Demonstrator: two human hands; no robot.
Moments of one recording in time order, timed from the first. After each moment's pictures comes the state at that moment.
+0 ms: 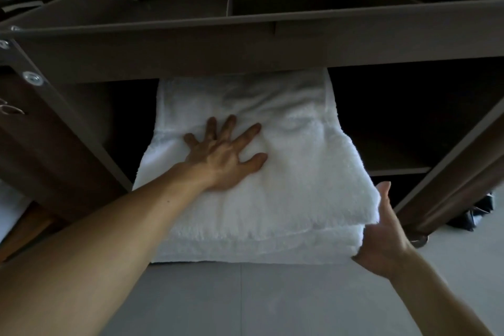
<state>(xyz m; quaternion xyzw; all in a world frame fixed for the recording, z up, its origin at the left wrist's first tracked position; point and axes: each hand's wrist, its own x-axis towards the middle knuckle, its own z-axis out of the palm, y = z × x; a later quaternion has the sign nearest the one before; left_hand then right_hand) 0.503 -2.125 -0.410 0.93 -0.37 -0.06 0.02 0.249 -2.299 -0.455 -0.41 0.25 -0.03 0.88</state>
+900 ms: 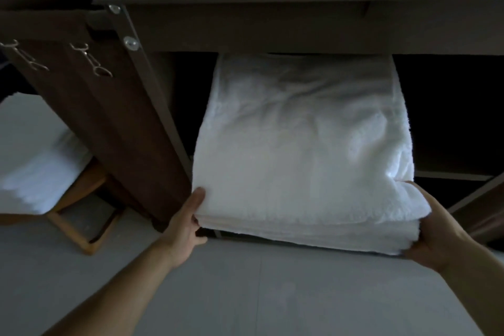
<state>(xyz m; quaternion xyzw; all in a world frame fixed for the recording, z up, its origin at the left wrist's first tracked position) 0.448 -1.935 -0.510 0.63 0.11 -0.35 0.69 0.264 -2.276 -0.433 -0.46 0.29 0.00 0.84</state>
